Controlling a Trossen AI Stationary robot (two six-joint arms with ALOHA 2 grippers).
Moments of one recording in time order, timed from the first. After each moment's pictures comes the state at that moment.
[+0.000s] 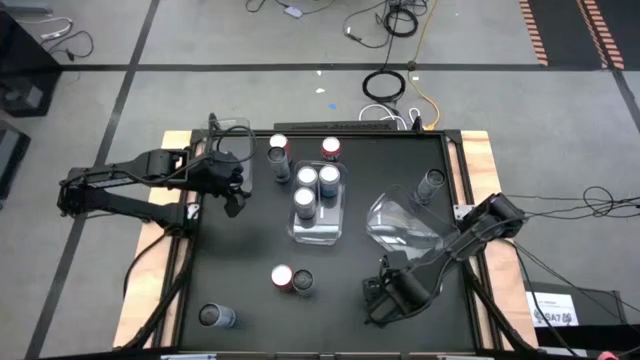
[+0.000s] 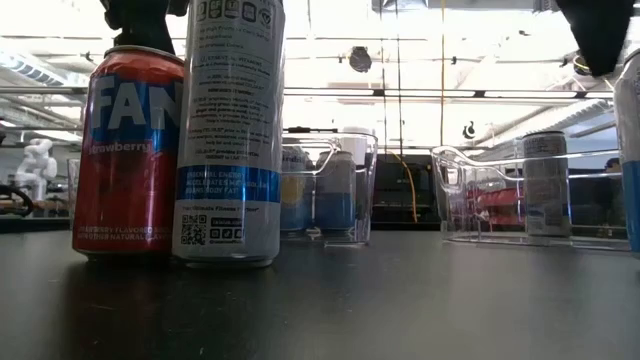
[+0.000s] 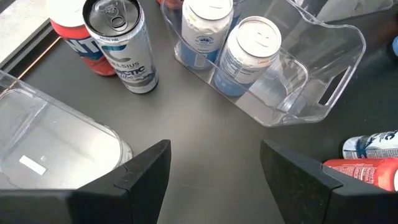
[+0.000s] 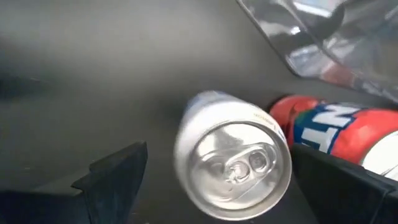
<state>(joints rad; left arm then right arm) 0.12 0.97 1.09 -1.08 -0.14 -0.41 0.64 1.88 1.63 -1.39 0.06 2.11</state>
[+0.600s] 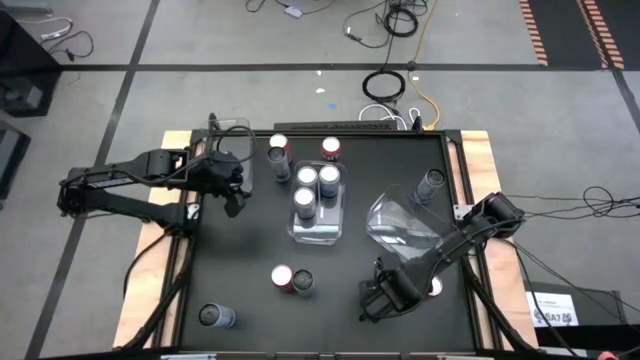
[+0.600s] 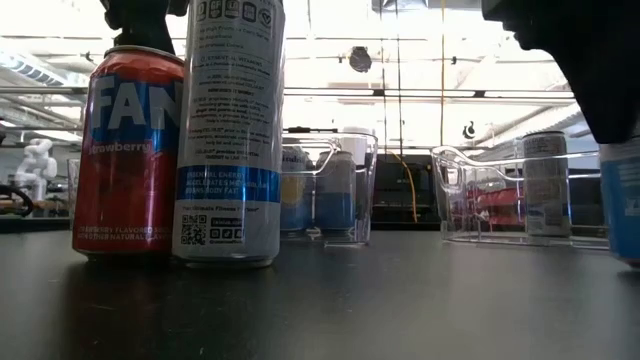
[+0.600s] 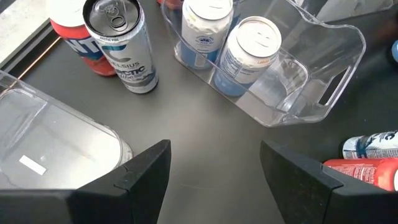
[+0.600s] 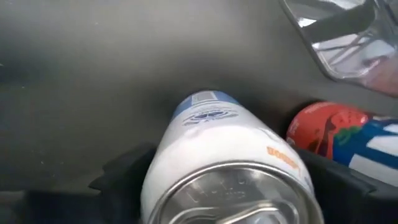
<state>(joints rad) 0.12 0.97 1.09 -1.08 -0.14 -0.41 0.61 1.88 1.48 -1.21 0.02 2.02</state>
